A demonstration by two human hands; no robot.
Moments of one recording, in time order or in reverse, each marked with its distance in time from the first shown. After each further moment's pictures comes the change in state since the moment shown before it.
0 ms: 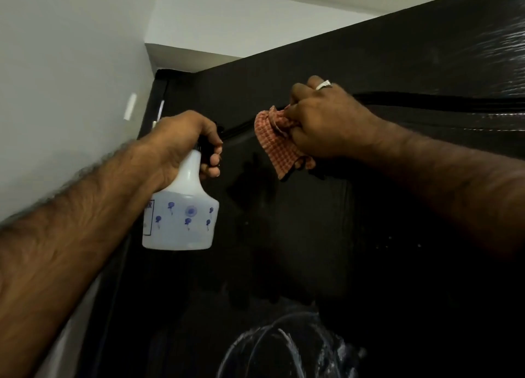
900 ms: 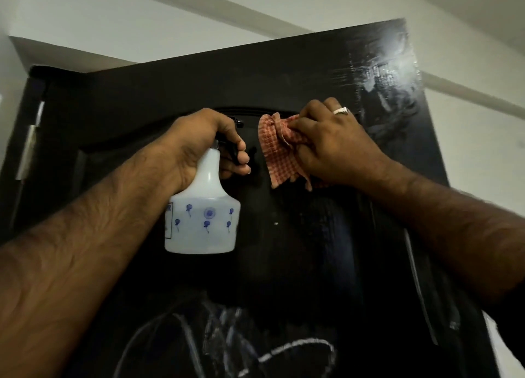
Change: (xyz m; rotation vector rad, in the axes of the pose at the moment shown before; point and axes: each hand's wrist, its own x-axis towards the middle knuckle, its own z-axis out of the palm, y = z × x) left_hand -0.067 0.054 0.159 -0.087 -0.398 0.079; right_hand -0.178 0.091 -0.052 -0.062 0.042 0.284
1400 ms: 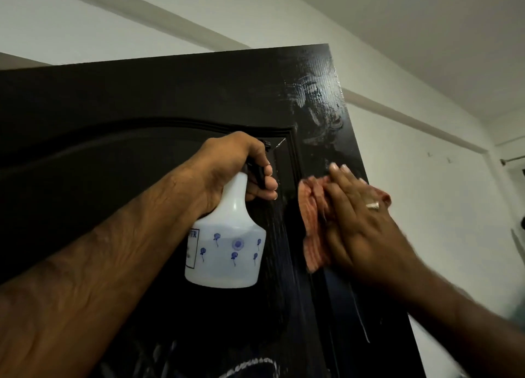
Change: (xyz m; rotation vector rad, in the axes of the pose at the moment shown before) left_hand 0.004 0.003 0.111 0.019 -0.236 0.082; right_hand -0.186 0.033 -0.006 -0.020 0.083 0.147
